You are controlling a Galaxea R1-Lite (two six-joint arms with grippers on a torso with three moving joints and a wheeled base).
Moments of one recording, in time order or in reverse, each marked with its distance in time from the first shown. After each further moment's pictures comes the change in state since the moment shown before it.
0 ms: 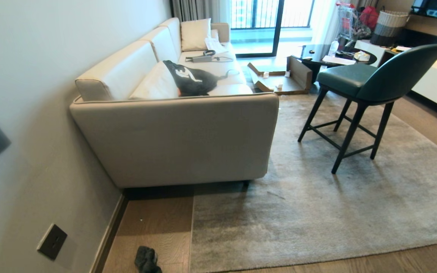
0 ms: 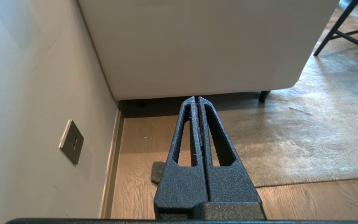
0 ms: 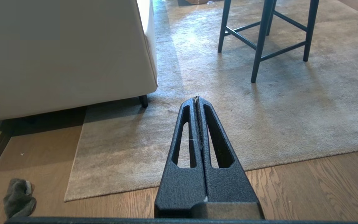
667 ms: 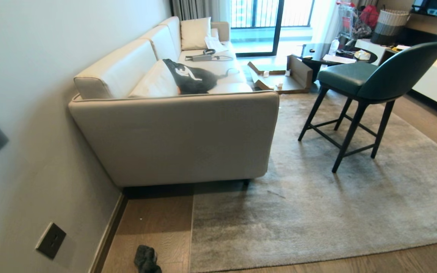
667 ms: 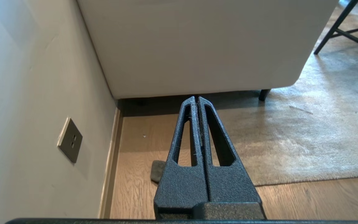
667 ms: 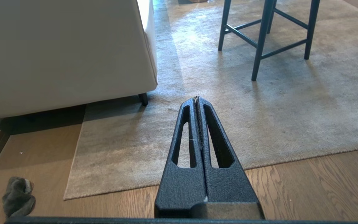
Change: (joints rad) left arm 0.000 0.000 0.000 0.000 0.000 0.000; right arm 0.000 0.000 0.000 0.001 0.000 0.000
